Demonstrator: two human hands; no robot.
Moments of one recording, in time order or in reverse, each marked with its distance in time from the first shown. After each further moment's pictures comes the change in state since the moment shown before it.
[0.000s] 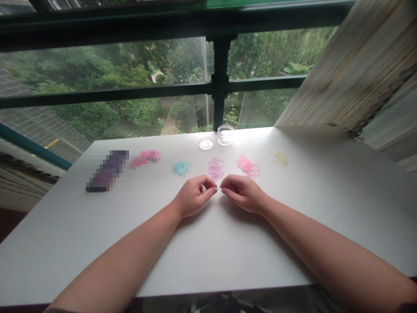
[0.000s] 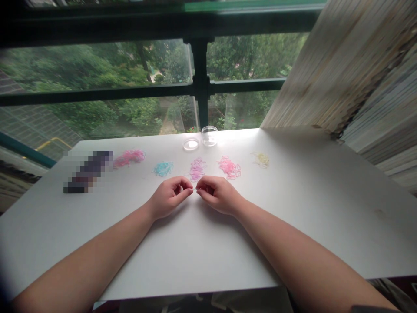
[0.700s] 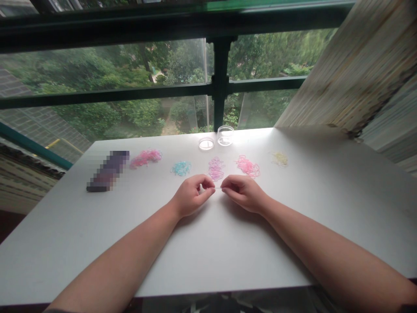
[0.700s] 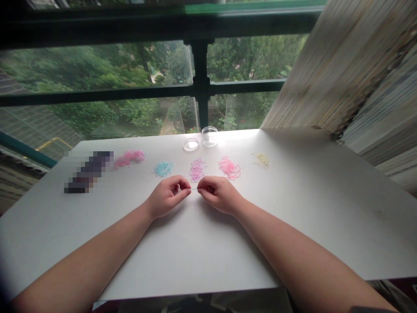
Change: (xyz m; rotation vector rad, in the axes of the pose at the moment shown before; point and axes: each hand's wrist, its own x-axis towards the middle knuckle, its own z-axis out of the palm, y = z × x) left_hand -0.001 0.001 -0.005 0.088 0.030 0.061; right_hand 0.001 0.002 0.000 -0.030 0.025 0.021
